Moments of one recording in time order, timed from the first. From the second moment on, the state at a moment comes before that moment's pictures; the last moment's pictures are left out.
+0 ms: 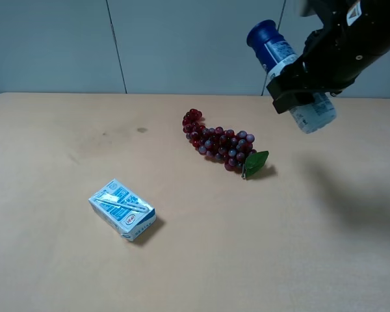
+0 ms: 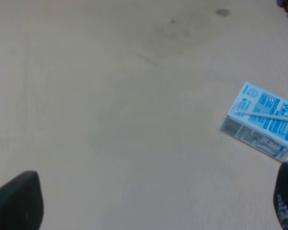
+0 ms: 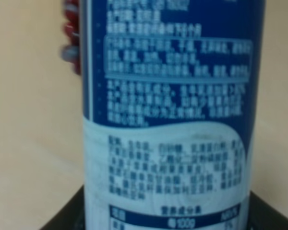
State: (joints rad) left arm -0.02 0.00 -0.50 -0.01 1.06 0.01; right arm 0.52 1.40 -1.11 -0.06 0.81 0.07
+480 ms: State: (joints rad) left arm -0.02 0.00 -0.50 -0.01 1.06 0.01; right arm 0.19 1.41 -0.86 0.14 0.64 -0.12
